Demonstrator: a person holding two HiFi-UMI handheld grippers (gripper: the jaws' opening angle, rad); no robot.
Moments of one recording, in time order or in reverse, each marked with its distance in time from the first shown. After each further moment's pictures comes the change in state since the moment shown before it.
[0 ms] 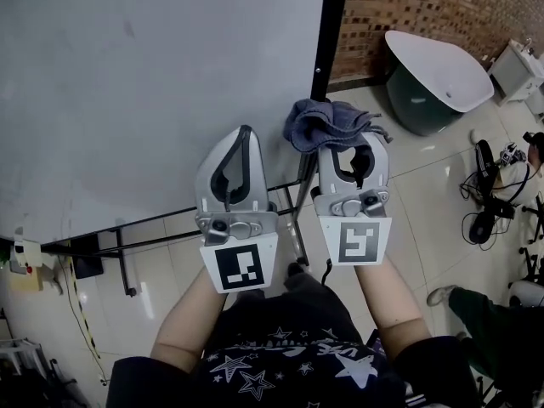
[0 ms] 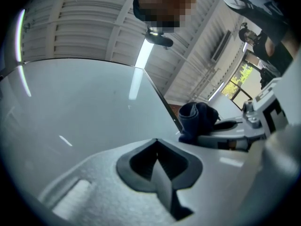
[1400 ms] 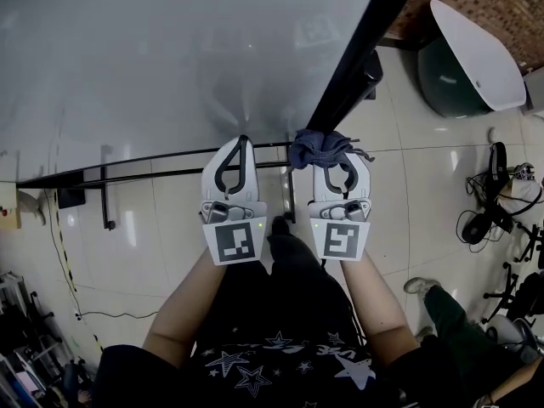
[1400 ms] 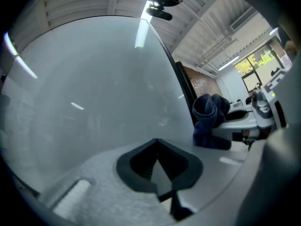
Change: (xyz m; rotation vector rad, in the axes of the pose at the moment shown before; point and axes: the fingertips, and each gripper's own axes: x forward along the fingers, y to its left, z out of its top) left arm -0.100 -0.041 -0.189 -0.080 0.512 0.068; right arm -0.101 0.064 -0.180 0.095 0.392 0.190
